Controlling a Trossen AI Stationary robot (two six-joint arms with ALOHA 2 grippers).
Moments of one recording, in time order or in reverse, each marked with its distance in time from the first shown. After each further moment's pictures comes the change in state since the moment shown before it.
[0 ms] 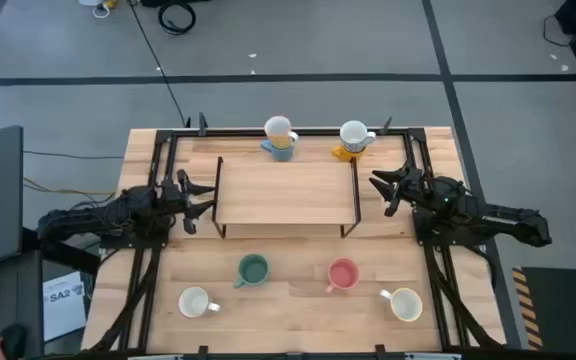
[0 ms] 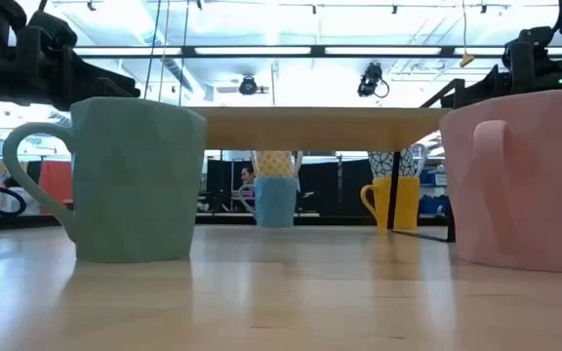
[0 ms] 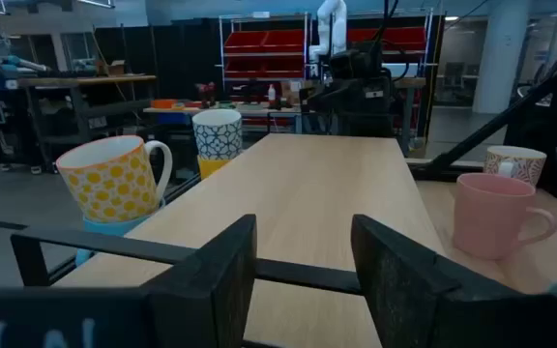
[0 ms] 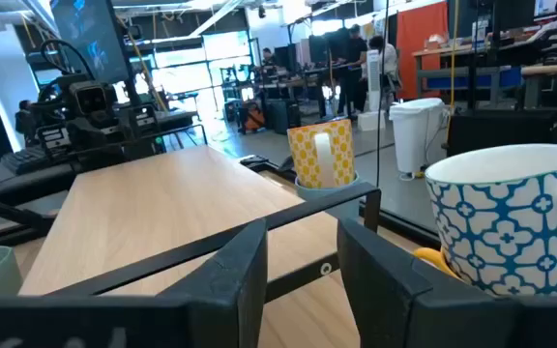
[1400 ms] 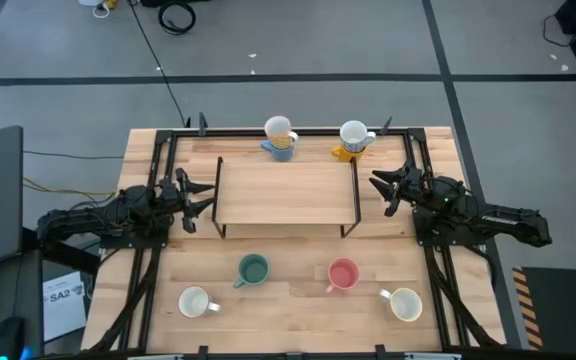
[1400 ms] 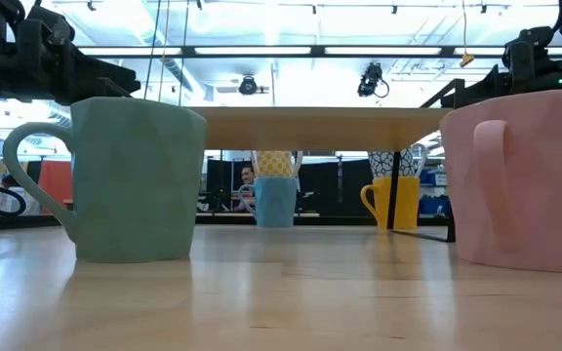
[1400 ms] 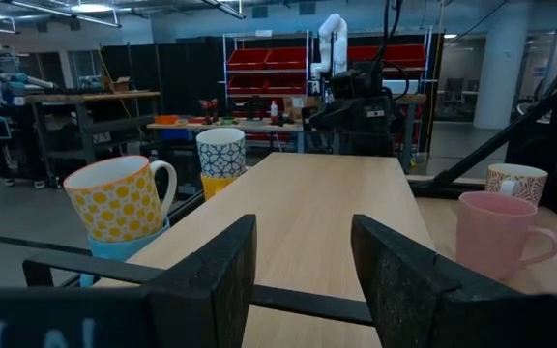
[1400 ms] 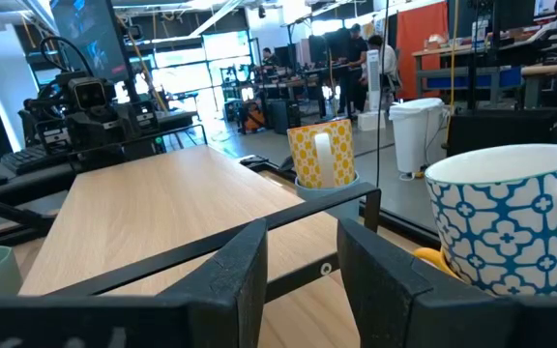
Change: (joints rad) left arm 0.000 0.005 -0.001 0.072 -0.006 0.000; right arm 0.000 0.000 0.000 0.000 0.000 0.000
